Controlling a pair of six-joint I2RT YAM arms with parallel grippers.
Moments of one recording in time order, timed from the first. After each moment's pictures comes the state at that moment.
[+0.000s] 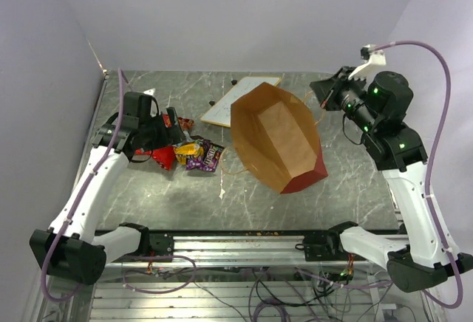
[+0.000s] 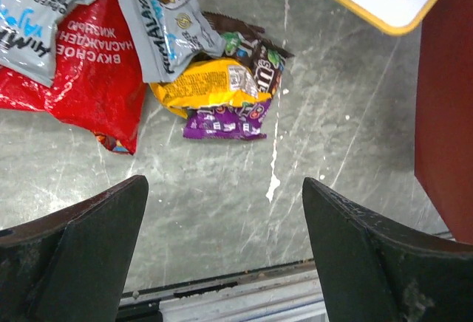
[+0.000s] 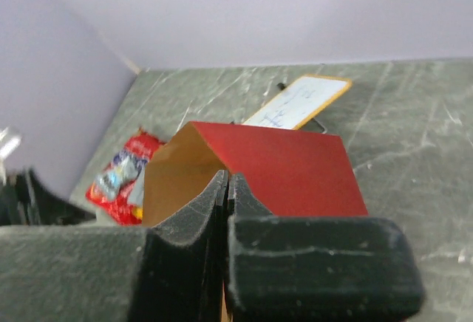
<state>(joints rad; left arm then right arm) -0.23 1.14 1.15 -0.82 0.09 -0.47 0.34 1.06 1.45 -0.51 -0.12 0.32</state>
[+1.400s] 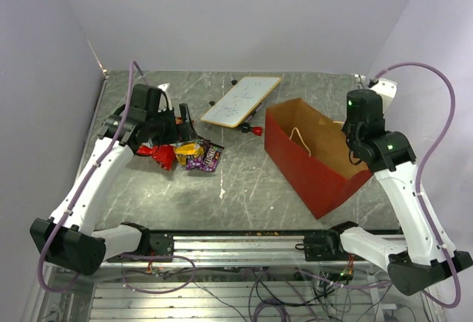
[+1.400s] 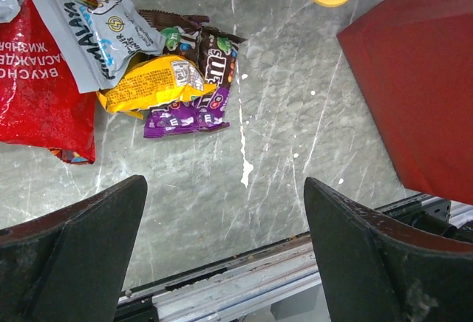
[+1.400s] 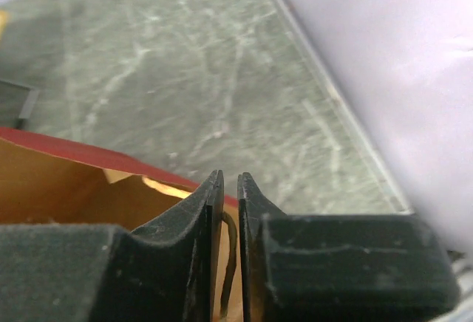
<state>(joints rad) -0.32 1.20 1.26 -0.87 0.16 -0.43 0.34 1.03 1.34 -0.90 0.68 0.43</state>
